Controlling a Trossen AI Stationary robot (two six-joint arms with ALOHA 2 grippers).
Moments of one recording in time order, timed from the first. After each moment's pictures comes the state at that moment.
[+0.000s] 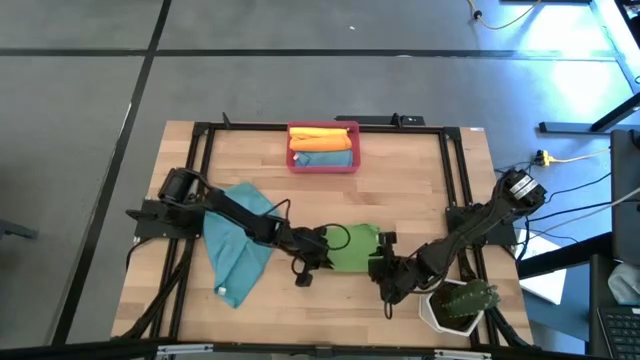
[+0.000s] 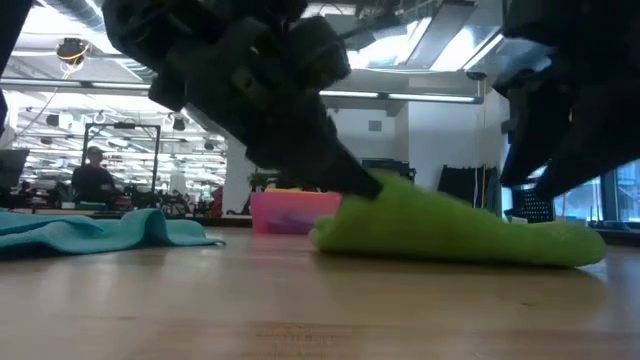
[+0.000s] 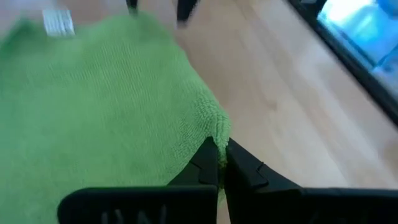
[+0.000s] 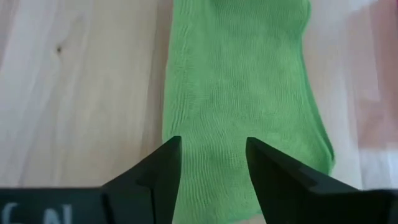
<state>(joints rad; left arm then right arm) -0.24 1.93 0.94 0.42 0.09 -0.13 0.65 1.65 0.93 -0.50 0.53 0.42</state>
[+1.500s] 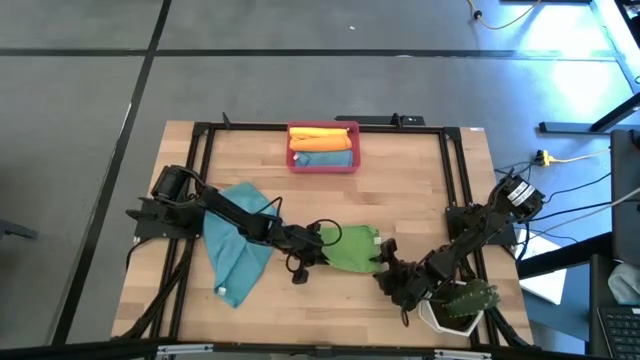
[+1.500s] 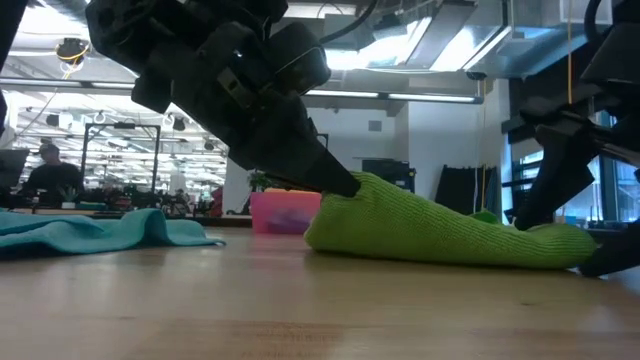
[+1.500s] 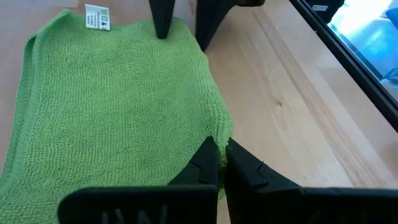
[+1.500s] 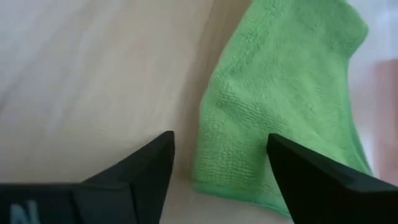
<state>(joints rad) -0.24 1.88 0.85 0.48 0.05 -0.18 0.73 1.72 0.68 -0.14 0.65 0.15</state>
